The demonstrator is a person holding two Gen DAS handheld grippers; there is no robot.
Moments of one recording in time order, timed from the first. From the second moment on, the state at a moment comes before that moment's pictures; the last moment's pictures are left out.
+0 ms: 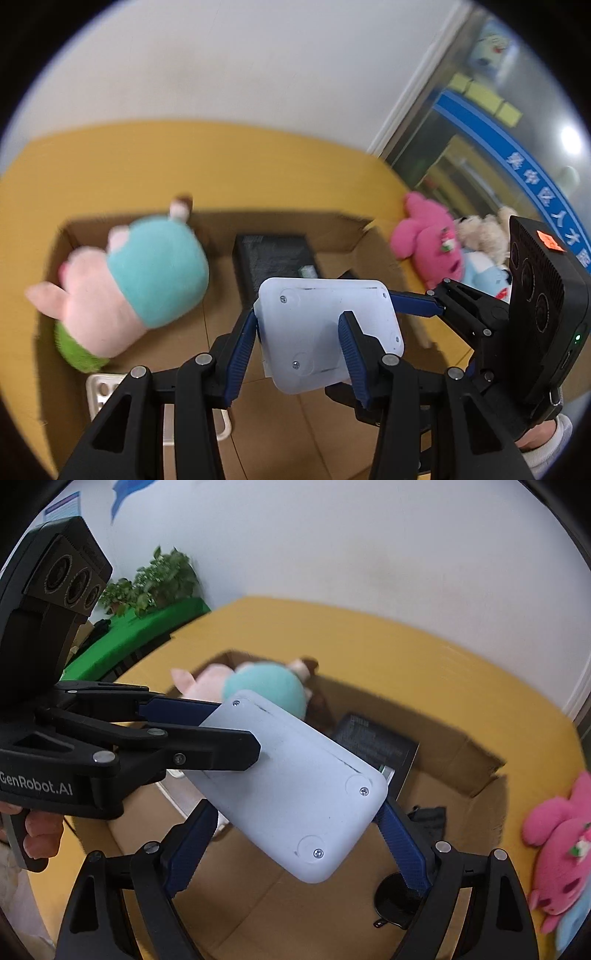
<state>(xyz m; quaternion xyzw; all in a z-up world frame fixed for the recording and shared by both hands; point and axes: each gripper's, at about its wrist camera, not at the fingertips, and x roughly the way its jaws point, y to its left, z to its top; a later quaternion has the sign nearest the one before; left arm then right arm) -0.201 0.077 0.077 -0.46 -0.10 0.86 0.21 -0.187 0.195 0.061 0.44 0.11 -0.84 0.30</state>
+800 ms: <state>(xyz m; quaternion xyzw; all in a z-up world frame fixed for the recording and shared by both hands) -0.143 0.030 0.077 -0.44 -0.08 0.88 0.14 -0.168 0.216 0.034 0.48 0.07 -0.84 0.24</state>
